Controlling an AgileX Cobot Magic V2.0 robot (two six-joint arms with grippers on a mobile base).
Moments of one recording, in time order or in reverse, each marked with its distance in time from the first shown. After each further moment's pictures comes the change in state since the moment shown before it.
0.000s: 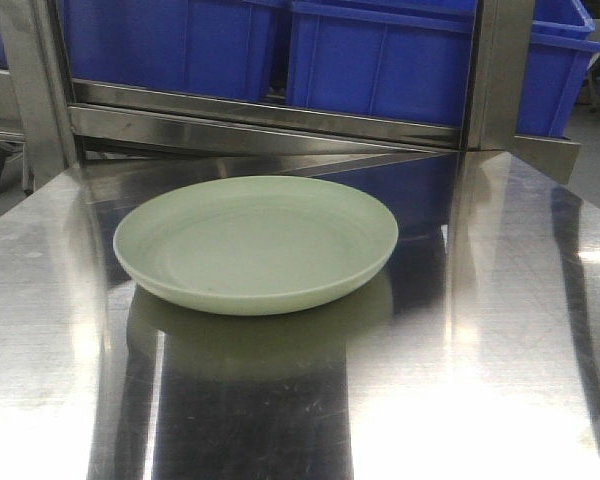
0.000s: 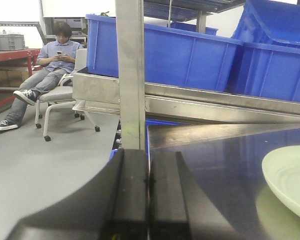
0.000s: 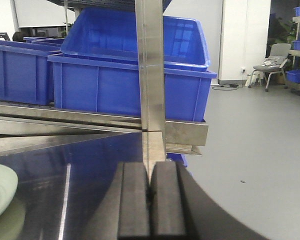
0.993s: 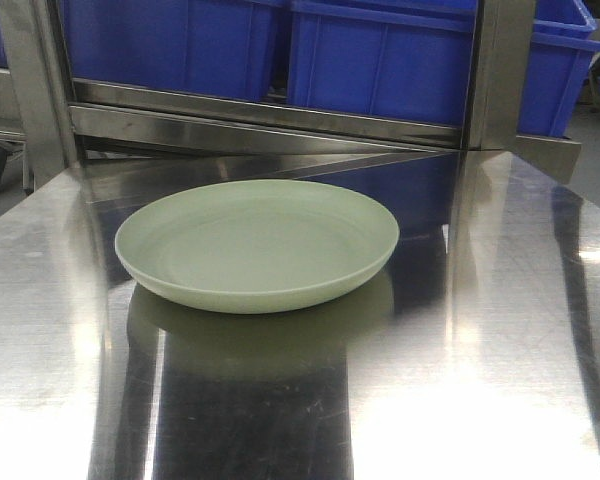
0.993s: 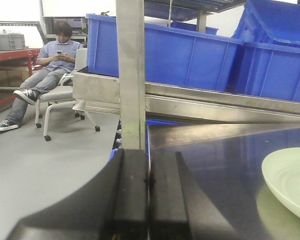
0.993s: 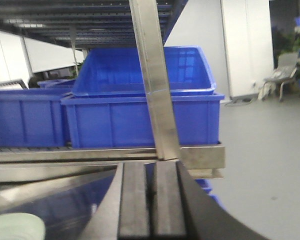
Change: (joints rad) left arm 0.000 0.000 0.000 0.000 0.000 0.000; right arm 0.000 0.000 -0.022 -0.010 -0.080 0.173
